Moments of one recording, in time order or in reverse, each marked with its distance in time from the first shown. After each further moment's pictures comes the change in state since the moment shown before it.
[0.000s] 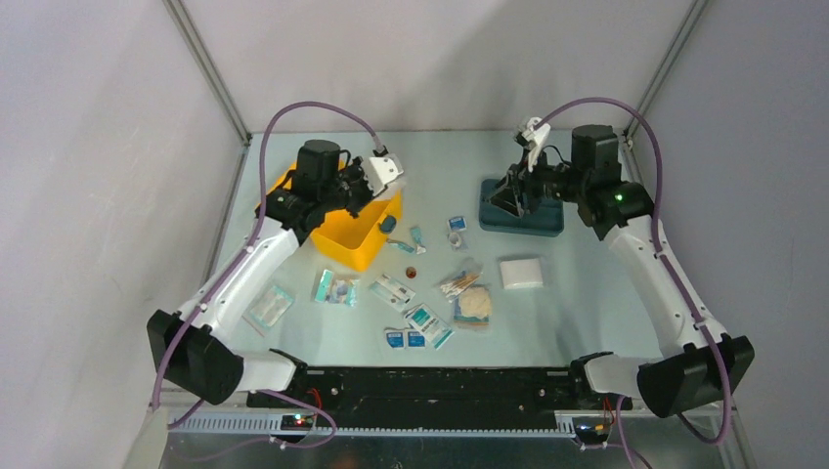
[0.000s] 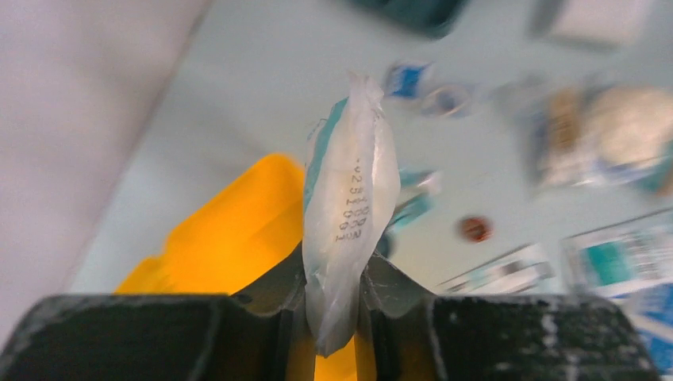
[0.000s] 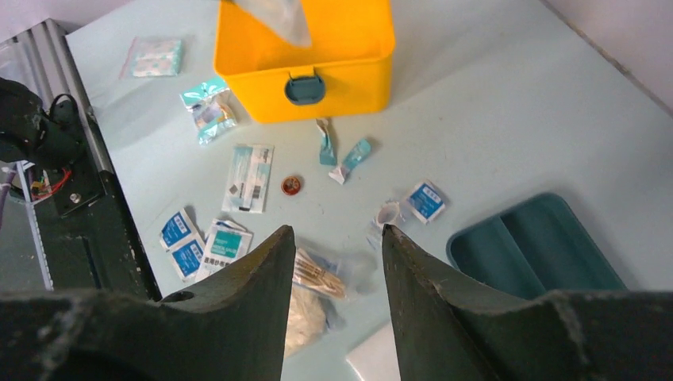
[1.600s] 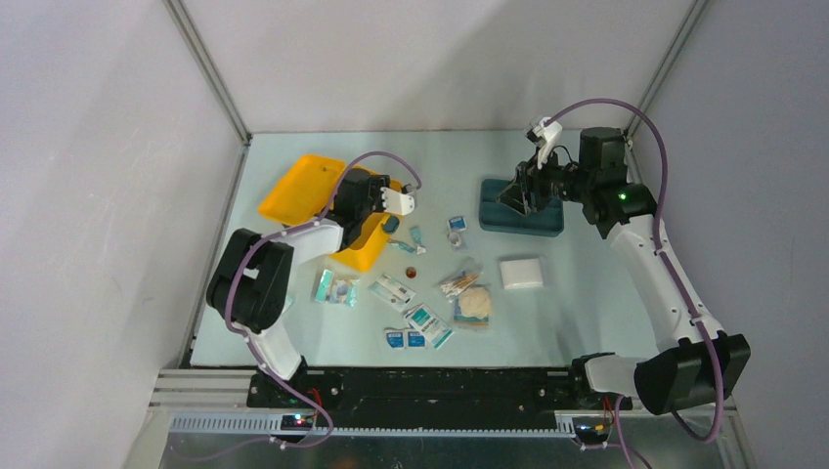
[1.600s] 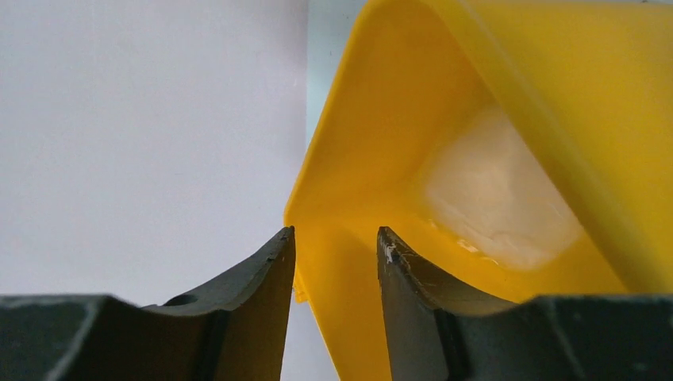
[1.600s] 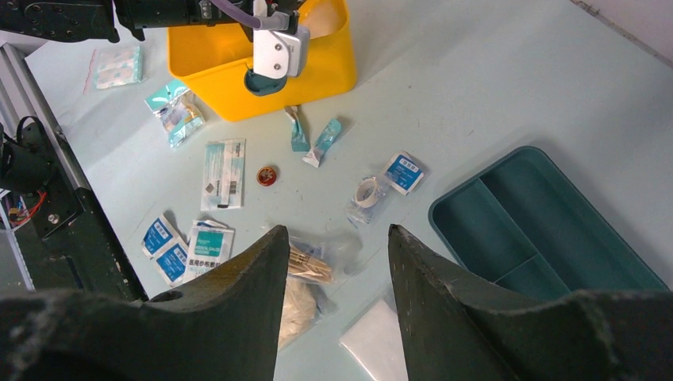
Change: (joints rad) left arm 0.019 0.418 -0.288 0.800 -0.515 0.699; right arm -0.084 -0.014 -0.061 0.012 0.043 0.044
